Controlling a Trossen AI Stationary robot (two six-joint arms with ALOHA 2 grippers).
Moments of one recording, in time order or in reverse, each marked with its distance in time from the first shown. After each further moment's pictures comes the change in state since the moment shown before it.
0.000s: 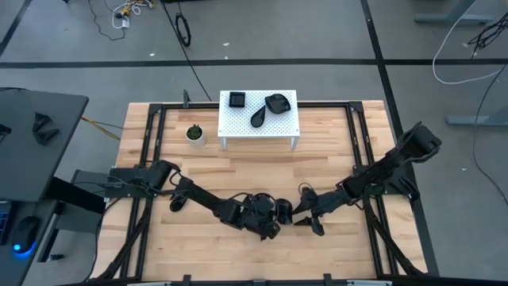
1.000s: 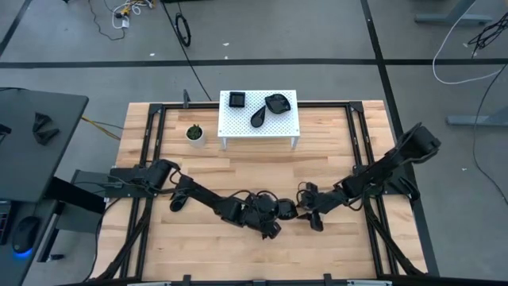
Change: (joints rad) left arm 0.013 -0.002 0.002 -0.006 0.085 0.017; right arm -0.002 0.032 0.002 -0.183 0.046 -0.004
